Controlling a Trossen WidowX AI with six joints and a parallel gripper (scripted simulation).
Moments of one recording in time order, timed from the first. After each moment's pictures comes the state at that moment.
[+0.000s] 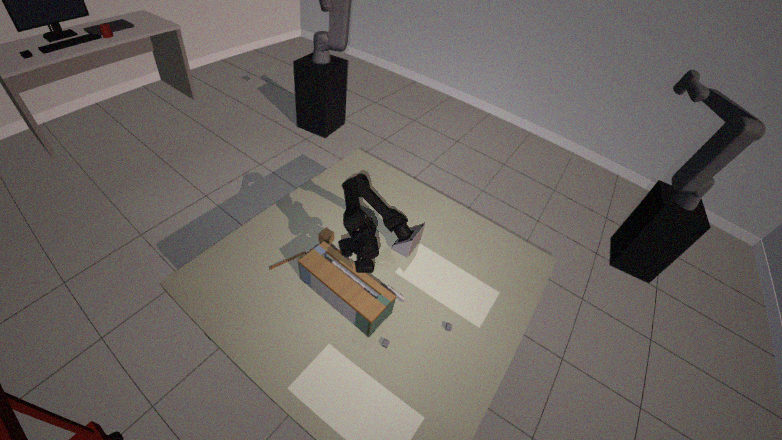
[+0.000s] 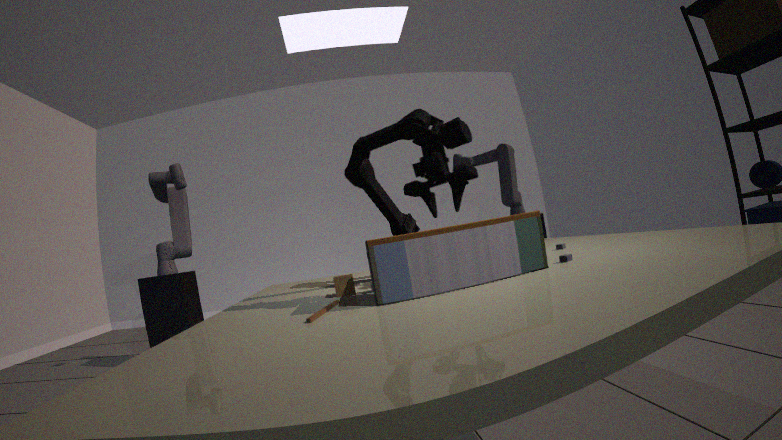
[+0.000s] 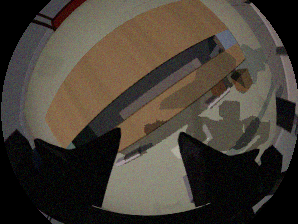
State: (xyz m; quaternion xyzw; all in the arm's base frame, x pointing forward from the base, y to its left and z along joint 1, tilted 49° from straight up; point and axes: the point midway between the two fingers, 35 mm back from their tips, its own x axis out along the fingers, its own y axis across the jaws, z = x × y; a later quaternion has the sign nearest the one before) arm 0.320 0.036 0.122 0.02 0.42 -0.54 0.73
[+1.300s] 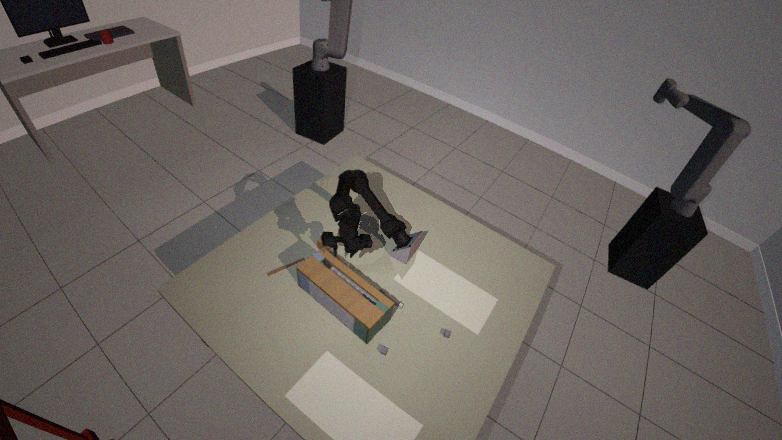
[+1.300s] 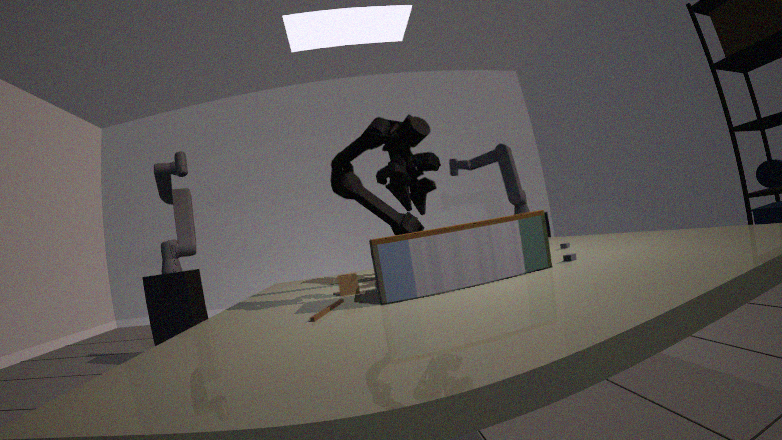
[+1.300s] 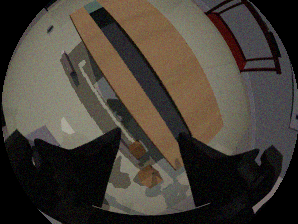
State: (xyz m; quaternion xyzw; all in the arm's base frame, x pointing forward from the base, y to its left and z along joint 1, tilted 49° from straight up) arm 0.296 -0.006 0.192 -0.54 0.63 -0.05 0.56
